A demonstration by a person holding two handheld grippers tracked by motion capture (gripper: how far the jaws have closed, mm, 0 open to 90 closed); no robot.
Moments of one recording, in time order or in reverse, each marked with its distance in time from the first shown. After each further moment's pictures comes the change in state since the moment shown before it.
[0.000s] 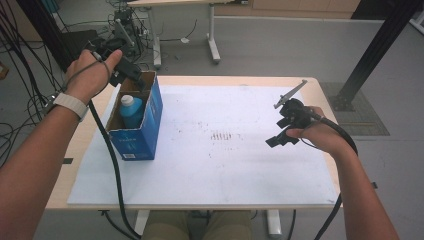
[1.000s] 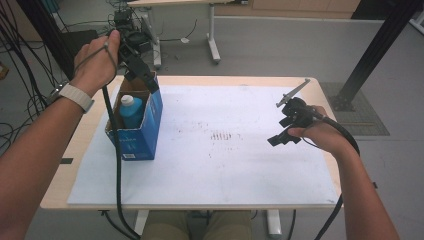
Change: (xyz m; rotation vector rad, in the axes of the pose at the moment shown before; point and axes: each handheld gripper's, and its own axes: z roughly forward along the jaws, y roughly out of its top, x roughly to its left) left arm -0.056 0.023 -0.012 0.029 0.004 0.455; right arm 0.001 -0.002 -0.006 -0.004 -0.018 0.024
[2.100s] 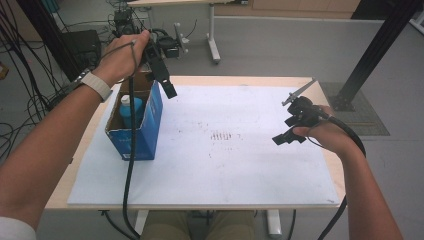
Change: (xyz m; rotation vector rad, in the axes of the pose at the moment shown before) left arm -0.016 0.058 0.024 0.073 -0.086 0.305; right arm 0.001 -0.007 -0.010 -0.004 -0.028 0.032
